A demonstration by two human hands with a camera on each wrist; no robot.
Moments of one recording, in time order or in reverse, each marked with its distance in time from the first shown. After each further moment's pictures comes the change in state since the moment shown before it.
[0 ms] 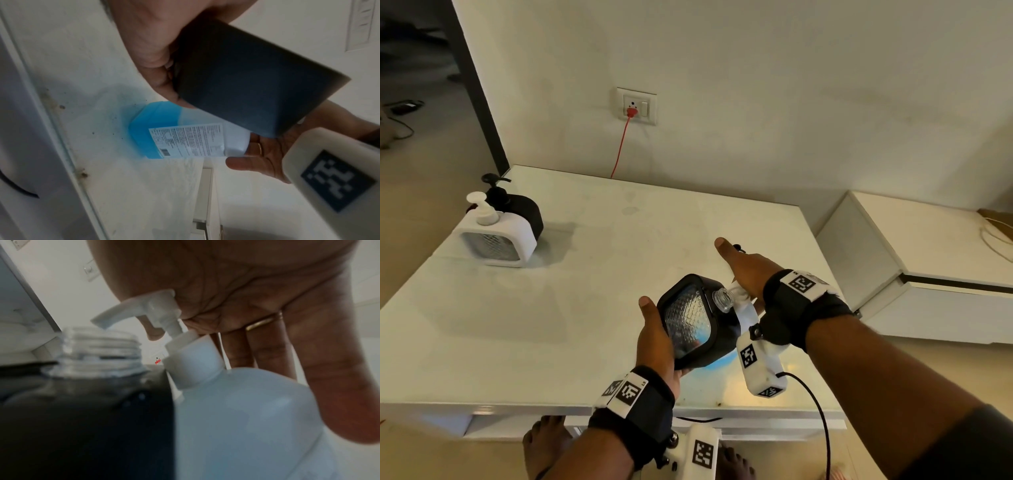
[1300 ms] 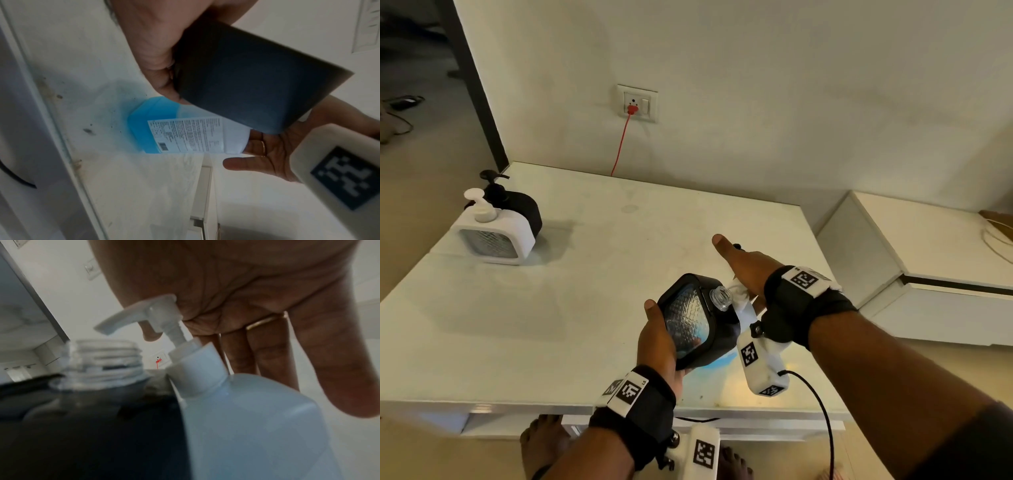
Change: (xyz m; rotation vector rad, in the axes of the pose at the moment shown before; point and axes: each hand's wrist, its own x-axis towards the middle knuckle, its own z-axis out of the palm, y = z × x) left_hand 0.006 -0.004 0.003 -0.079 0.001 -0.020; right_hand -0.002 -0.003 -0.004 -0.039 0.002 -0.004
